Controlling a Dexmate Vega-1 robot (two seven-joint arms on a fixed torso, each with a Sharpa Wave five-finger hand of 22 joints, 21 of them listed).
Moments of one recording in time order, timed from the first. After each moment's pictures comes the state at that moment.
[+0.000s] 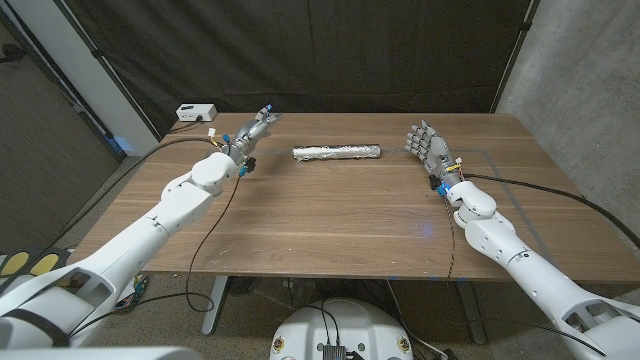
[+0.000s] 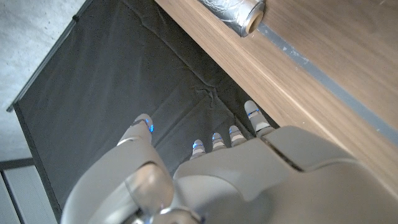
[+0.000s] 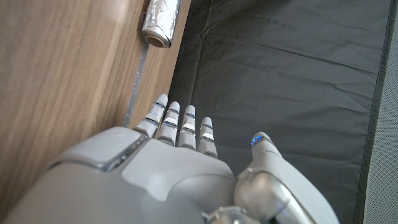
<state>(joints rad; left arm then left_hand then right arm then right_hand) 0.70 0.69 0.48 -1.48 -0.32 -0.02 0.08 0.40 0.08 0.36 -0.04 0.20 -0.17 -0.14 0.22 0.19 -0.18 -0.05 0.23 0.19 -0.17 0.03 0.21 0.19 -0.17 0.14 0.69 0.18 -0.85 -0.51 -0.37 -1.29 0.67 0.32 0.07 0.18 0.09 0.35 -0.03 0.17 0.14 0.00 0.19 0.18 0.19 0.09 0.22 0.18 0.15 0.11 0.19 0.17 0.05 0.09 0.46 0.19</state>
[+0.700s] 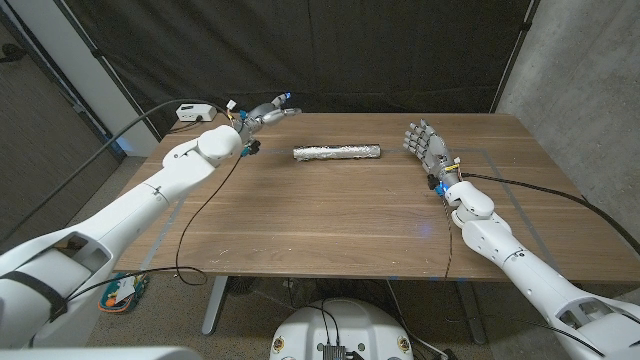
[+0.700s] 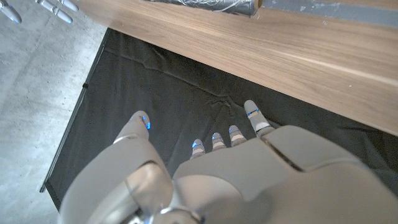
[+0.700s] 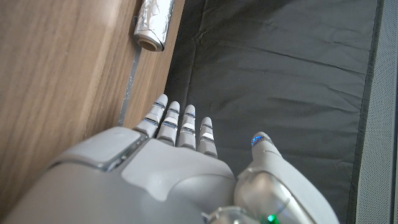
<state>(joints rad) 0.51 0.74 0.61 -1.52 -0.08 0.10 -0.06 0.42 0.07 0.36 -0.05 0.19 -0.17 -0.14 0.22 0.19 -0.18 -0.05 0.23 0.19 -0.17 0.03 0.21 0.19 -0.17 0.14 0.68 0.19 -0.83 -0.48 -0.37 -1.25 0.67 0.37 0.10 0.18 0.09 0.35 -0.03 0.17 0.14 0.00 0.19 0.18 0.19 0.09 0.22 0.18 0.15 0.10 0.19 0.17 0.05 0.09 0.45 0.19</state>
